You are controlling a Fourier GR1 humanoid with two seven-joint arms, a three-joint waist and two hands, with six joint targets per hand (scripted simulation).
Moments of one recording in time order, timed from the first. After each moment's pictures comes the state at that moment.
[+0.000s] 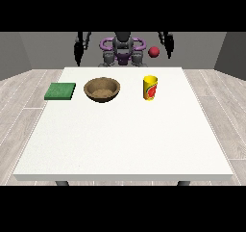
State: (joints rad) left arm -0.02 0.12 0.02 -1.58 -0.02 -0.02 -0.02; right arm 0.03 -0.09 0.00 -1.55 0.00 -0.01 -0.02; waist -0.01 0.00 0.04
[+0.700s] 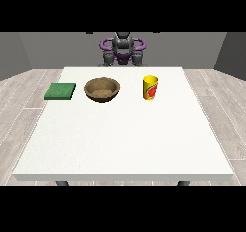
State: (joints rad) left arm -0.08 0.04 0.03 -1.76 0.21 -0.01 0.27; right arm -0.09 -0.02 0.22 -1.76 -0.04 -0.20 0.28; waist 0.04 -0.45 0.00
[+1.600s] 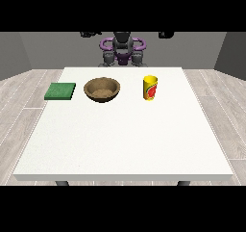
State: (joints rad) left arm -0.42 0.17 0.18 -1.68 0.21 -0.03 0.11; right arm -0.44 -0.04 0.33 -1.79 0.04 -0.34 0.29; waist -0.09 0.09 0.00
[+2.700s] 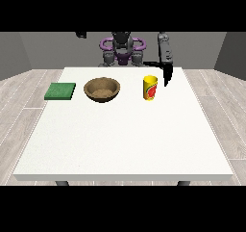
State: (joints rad) left arm -0.41 0.19 0.27 -1.00 0.10 -0.11 -0.55; right arm -0.41 -0.13 0.13 -1.98 -0.08 -0.16 0.32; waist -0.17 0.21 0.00
